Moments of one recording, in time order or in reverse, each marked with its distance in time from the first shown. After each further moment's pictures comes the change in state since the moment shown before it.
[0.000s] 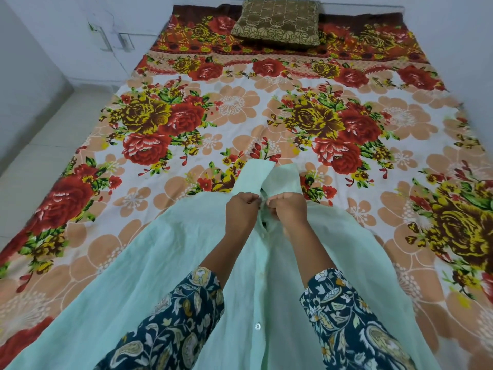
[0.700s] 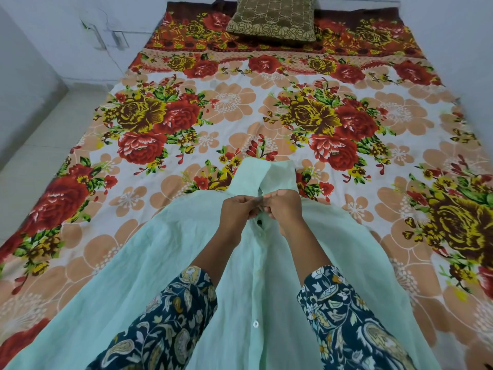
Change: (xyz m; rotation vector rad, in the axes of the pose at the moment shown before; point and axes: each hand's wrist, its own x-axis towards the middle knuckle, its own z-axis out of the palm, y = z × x) left_hand -0.004 -0.005 -0.006 -0.377 -0.131 -0.184; right_hand -0.008 -0.006 0.000 -0.011 -0.056 0.022
